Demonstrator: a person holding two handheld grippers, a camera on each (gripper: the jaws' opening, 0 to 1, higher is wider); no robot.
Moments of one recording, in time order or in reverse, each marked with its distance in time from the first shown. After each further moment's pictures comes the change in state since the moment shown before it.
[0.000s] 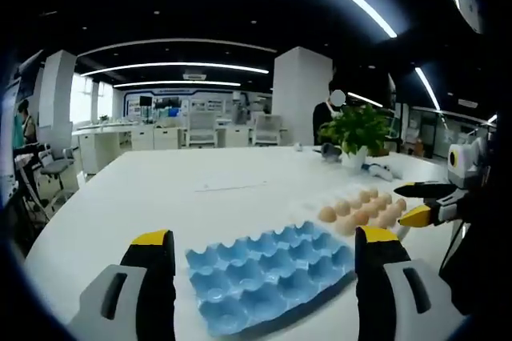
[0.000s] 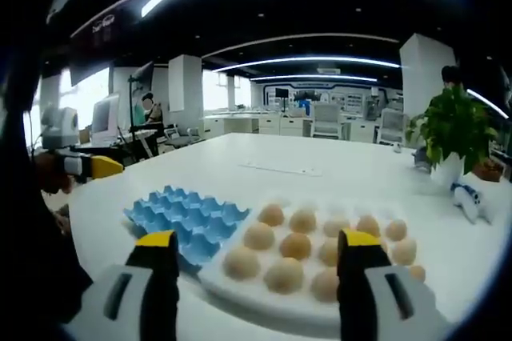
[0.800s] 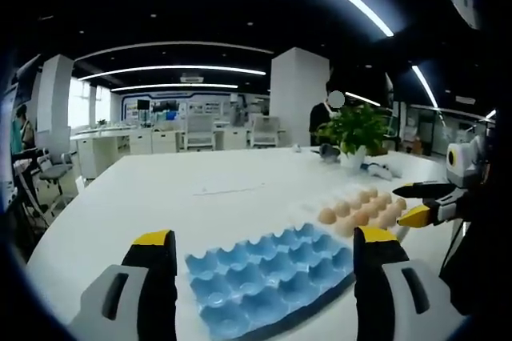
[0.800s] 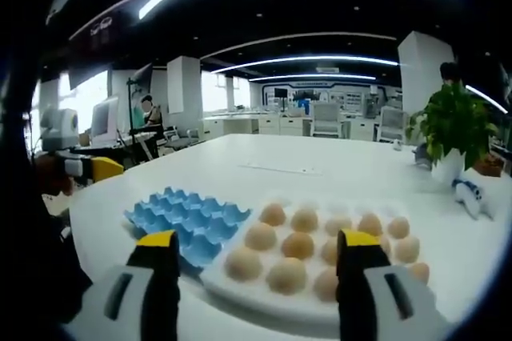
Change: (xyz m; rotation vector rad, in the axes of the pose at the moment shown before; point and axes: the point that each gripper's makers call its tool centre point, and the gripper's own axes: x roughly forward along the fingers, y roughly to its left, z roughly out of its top) left arm 0.003 0.000 0.002 0.026 -0.001 -0.022; right arm 0.002 0.002 -0.001 0.024 -0.004 0.000
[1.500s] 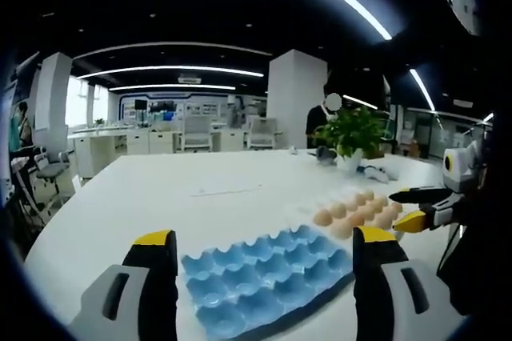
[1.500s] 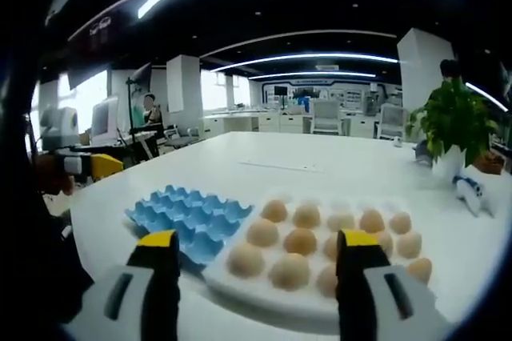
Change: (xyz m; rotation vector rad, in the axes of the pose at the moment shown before) left arm -0.001 -0.004 0.001 -0.012 -0.004 -0.017; right arm -0.001 0.003 -0.004 0.003 0.012 0.002
